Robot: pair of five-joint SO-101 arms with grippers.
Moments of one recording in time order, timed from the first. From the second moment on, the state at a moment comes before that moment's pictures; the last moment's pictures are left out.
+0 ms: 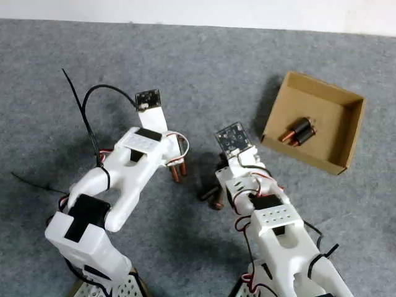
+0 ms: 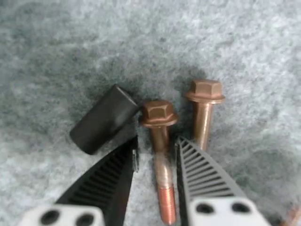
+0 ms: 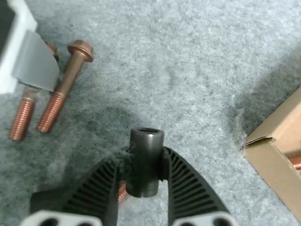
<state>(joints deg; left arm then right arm) 12.7 8.2 31.3 41.5 36.9 -20.7 -37.0 74.3 10.4 18.4</state>
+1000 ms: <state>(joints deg) 13.8 -7.8 43.2 36.4 36.9 -20.6 -49.9 83.0 10.2 18.4</state>
